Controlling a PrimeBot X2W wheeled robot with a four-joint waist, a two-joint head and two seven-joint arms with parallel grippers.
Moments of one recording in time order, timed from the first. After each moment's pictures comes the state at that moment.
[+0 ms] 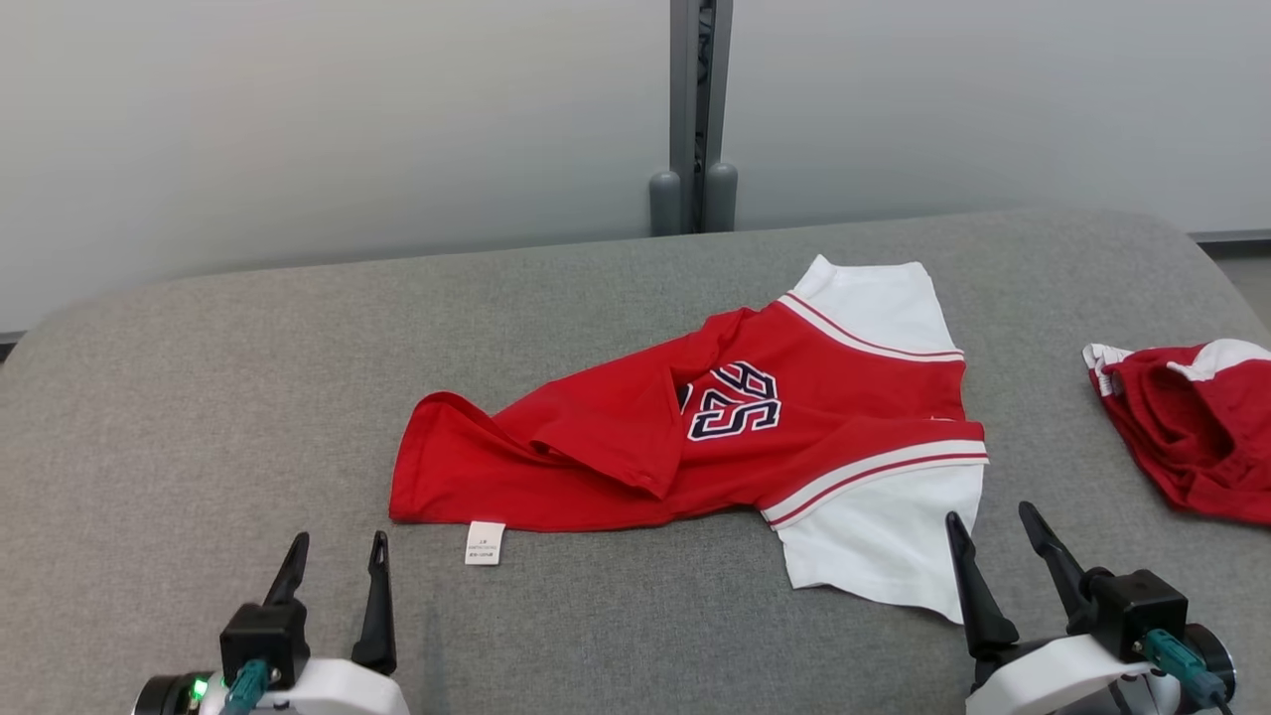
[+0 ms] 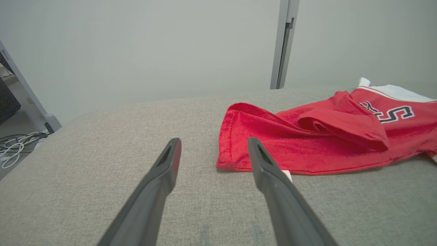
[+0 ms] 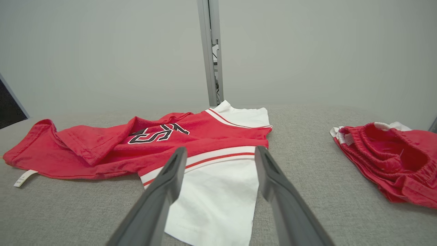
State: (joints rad) left arm -0.06 0.07 -0.07 0.43 -0.11 0.06 -0.26; right arm -0.07 -0.05 0.06 0.37 0.14 0.13 -0.26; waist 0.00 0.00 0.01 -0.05
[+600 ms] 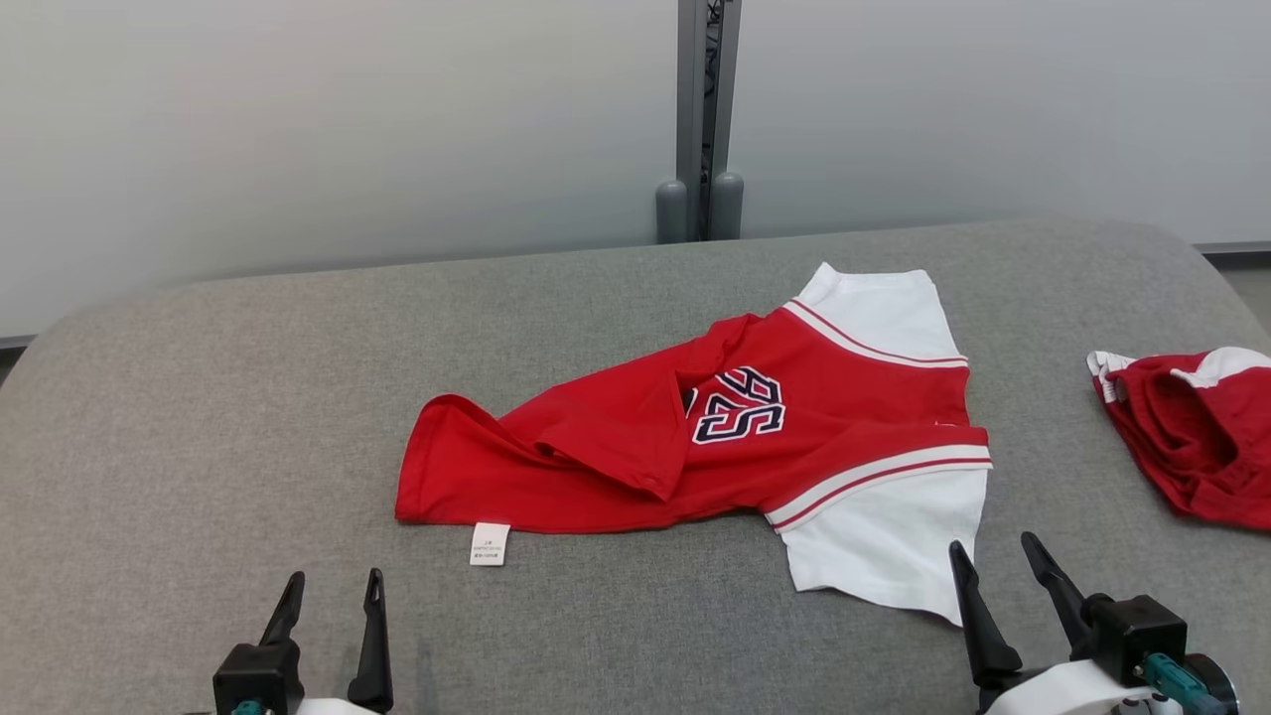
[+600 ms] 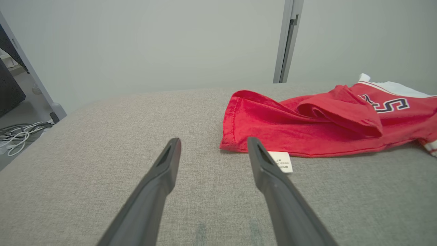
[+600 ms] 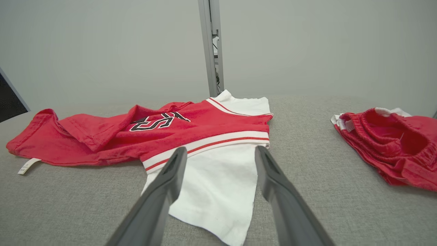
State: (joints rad) left arm 0.03 0.05 -0.02 0.37 -0.10 0.04 -0.26; right arm -0.03 -0.05 0.06 0.38 0.14 0.13 -0.26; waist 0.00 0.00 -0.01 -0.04
